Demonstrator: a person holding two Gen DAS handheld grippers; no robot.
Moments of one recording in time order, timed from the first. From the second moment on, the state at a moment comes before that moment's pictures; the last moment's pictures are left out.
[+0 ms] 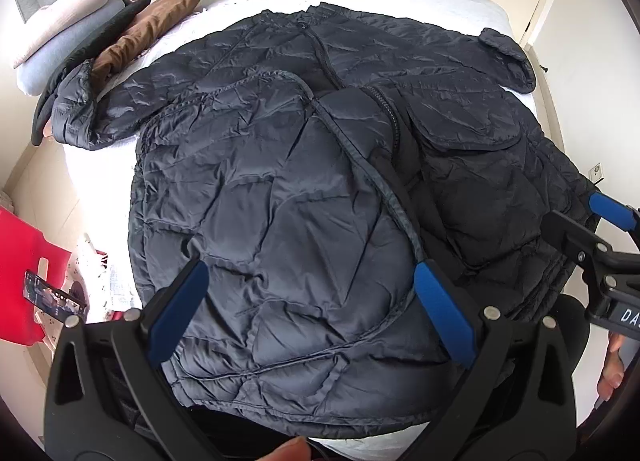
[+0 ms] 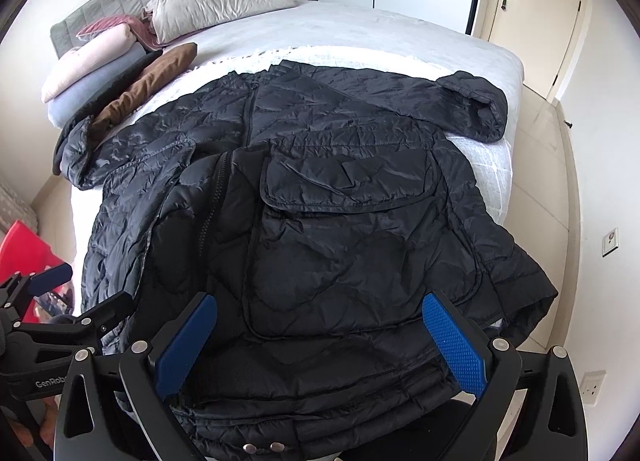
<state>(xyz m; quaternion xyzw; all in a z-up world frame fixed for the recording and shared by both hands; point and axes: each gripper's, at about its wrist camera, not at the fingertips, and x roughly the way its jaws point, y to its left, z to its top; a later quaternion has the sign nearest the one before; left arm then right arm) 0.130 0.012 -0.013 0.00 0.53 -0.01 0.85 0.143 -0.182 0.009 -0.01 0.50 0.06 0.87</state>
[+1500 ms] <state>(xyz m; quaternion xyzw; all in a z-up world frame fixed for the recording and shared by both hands) 0.506 0.269 -0.114 0.03 0.59 0.01 0.81 0.588 -0.250 -0.073 -0.10 0.58 0.07 0.81</state>
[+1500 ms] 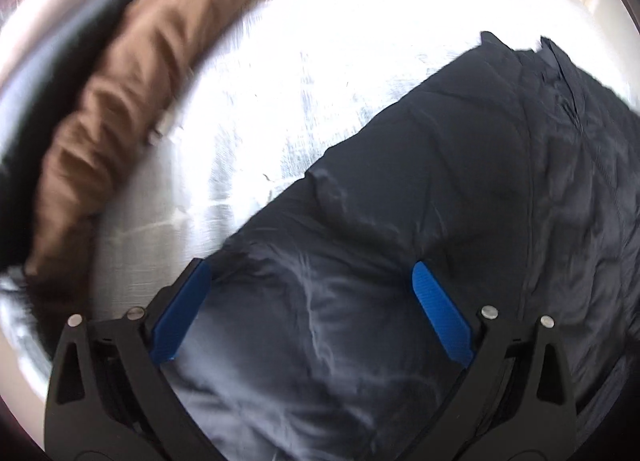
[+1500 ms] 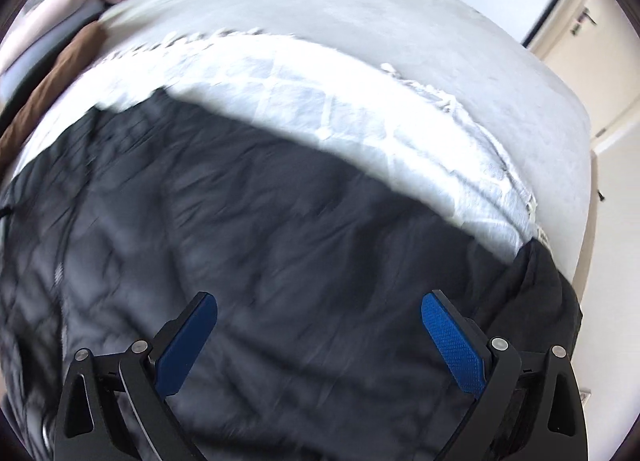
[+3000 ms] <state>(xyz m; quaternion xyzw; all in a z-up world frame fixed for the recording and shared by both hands) 0.556 0.123 -0.054 0.08 0.44 0.03 0.90 0.574 -0.219 -0.044 -0.09 0.40 -0.02 0.91</state>
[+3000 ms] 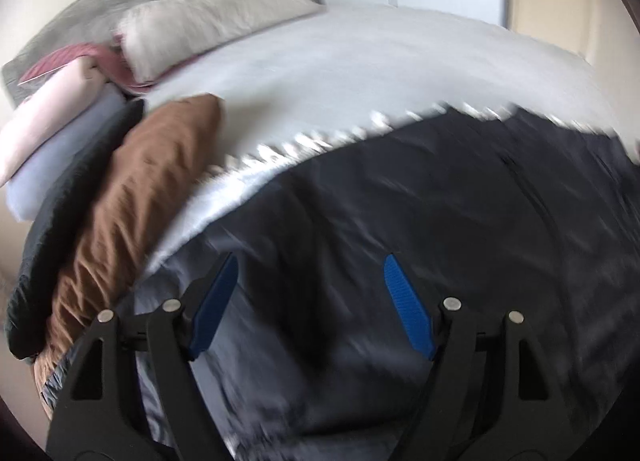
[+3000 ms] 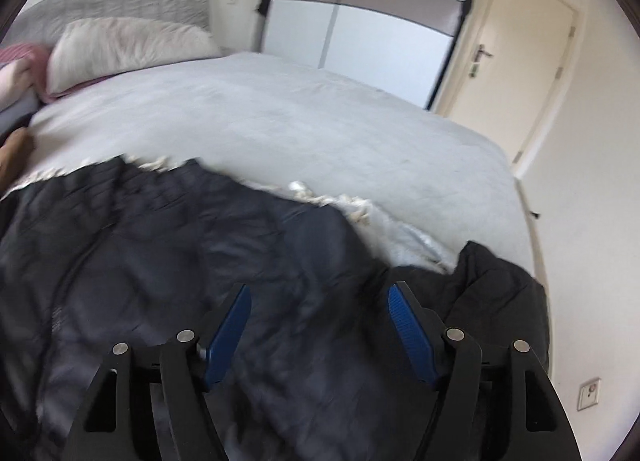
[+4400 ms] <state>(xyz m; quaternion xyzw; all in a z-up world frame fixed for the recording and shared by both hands) 0.205 0.222 -0.118 0.03 0.50 -0.05 0.86 0.195 -0.294 -0.080 -0.09 0.47 0.05 0.88</state>
